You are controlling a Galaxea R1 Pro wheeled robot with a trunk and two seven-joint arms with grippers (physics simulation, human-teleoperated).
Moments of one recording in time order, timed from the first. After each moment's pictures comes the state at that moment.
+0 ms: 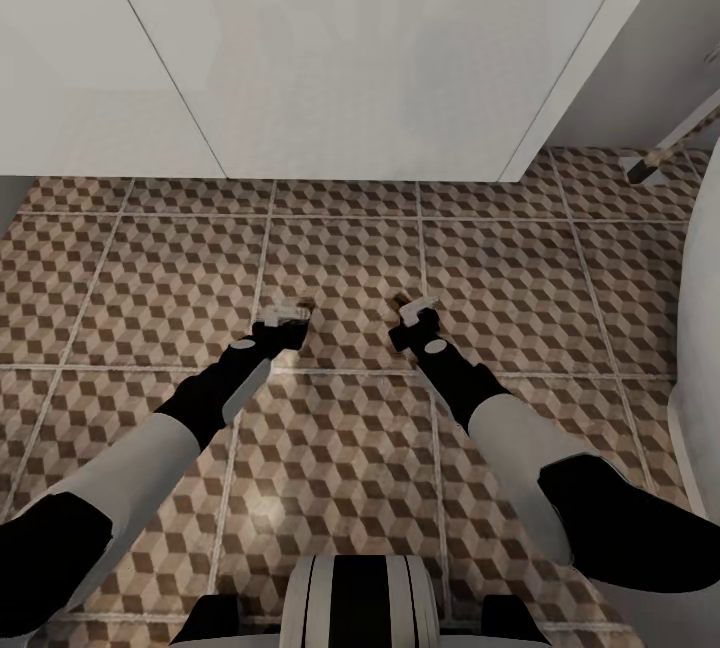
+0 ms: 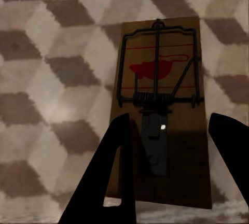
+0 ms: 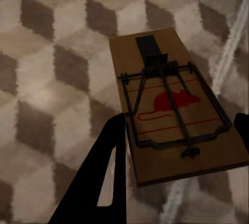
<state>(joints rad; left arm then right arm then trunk) -1.05 0.06 -0.56 -0.70 0.50 0.25 0.18 -1.16 0.16 0.23 -0.35 0.26 0.06 -0.05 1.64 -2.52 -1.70</state>
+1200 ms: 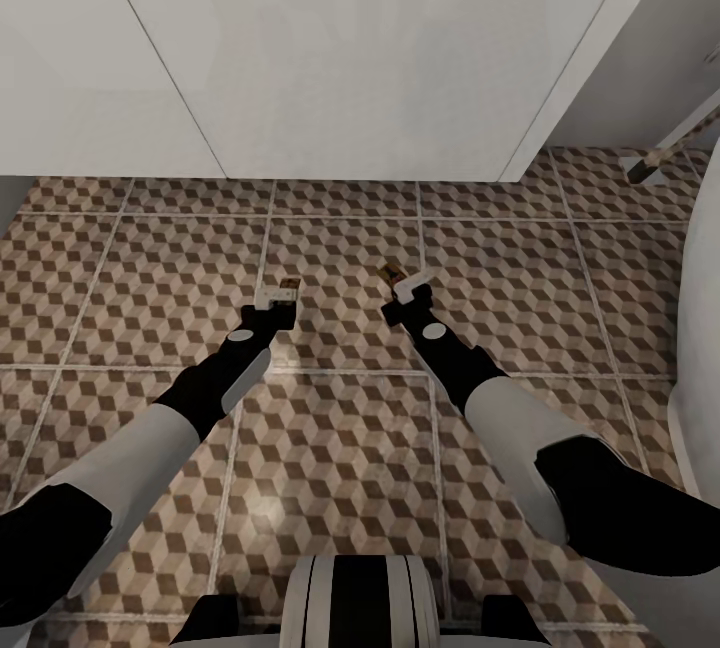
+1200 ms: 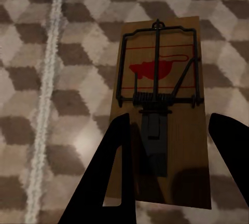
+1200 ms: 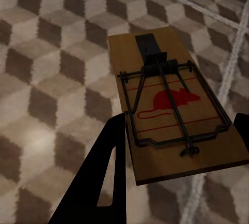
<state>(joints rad) -1.08 0.07 -0.56 -0.72 0.50 0.14 0.31 -1.22 0.17 0.24 -0.34 0.26 -0.09 -0.04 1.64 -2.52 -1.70</state>
